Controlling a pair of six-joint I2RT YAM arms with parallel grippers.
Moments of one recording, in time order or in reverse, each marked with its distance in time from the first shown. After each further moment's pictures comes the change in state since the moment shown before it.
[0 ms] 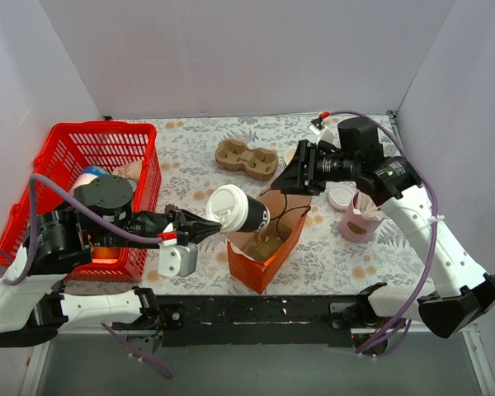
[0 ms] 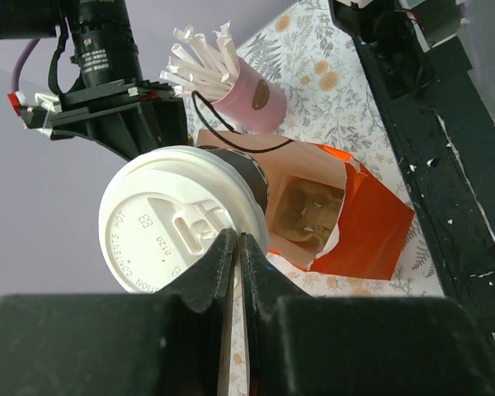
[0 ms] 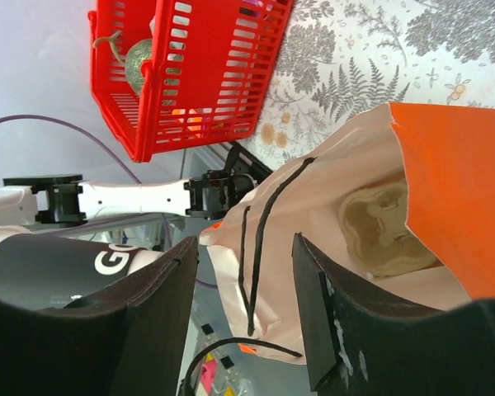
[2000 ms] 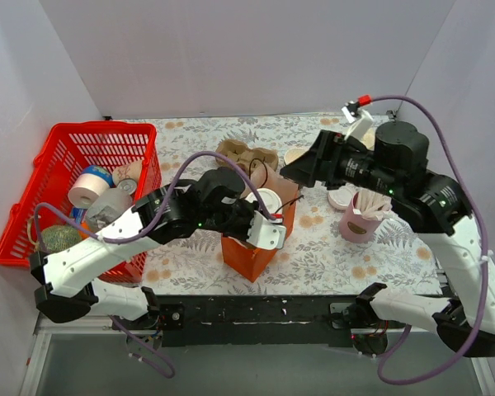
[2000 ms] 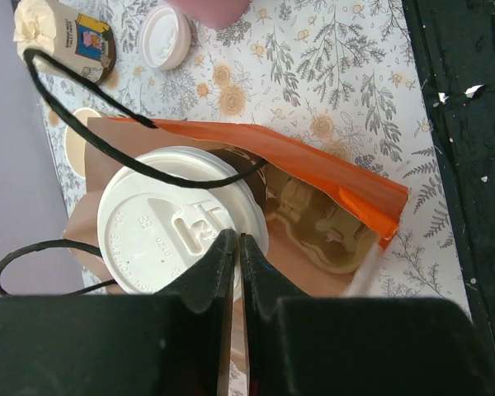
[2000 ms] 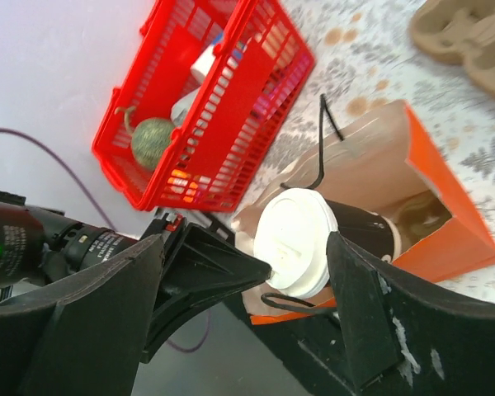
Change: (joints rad) left arm 0.000 0.306 -0.124 0.090 -0.161 -0.001; right arm 0.154 -0.106 0.192 -0.026 0.322 -0.063
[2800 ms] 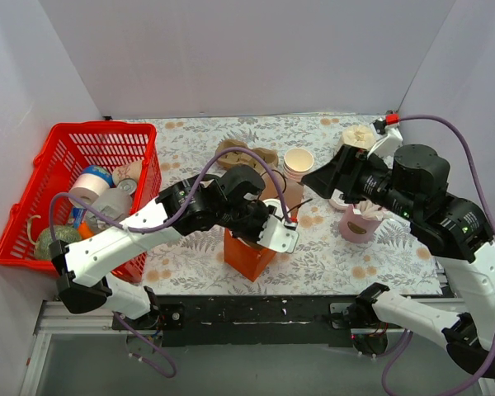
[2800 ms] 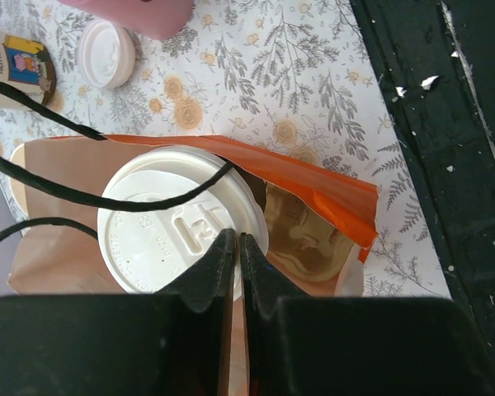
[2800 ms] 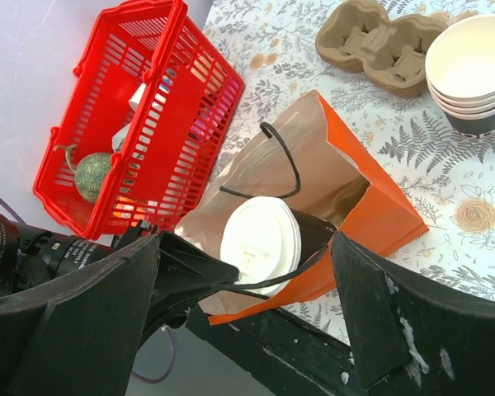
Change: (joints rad) left arm 0.000 0.146 0.084 -0.072 0.091 0.047; right arm -0.004 -0.183 -0.099 -0.092 0.250 -0.011
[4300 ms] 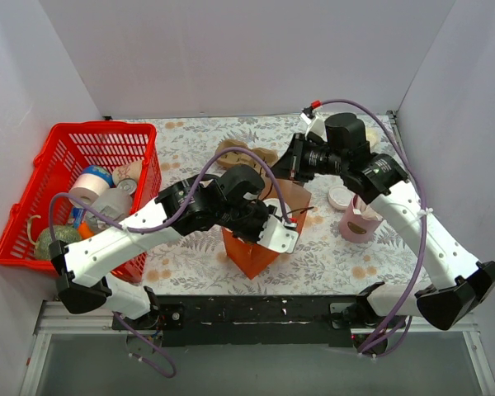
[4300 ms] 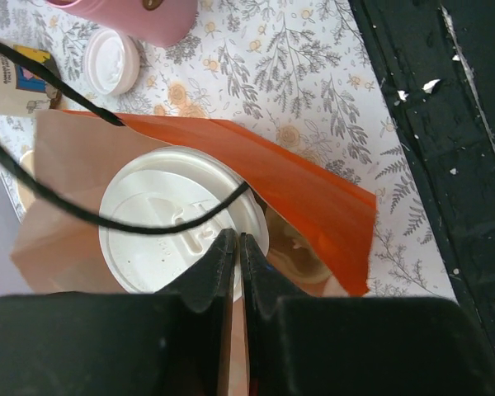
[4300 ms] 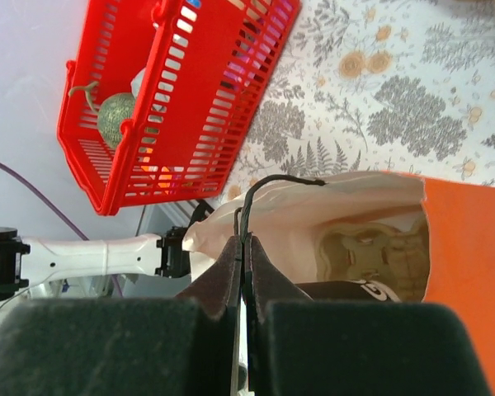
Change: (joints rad) left arm 0.000 -0.002 0.000 -0.014 0.023 0.023; right arm -0.067 0.344 -0.061 0.272 -0.373 0.012
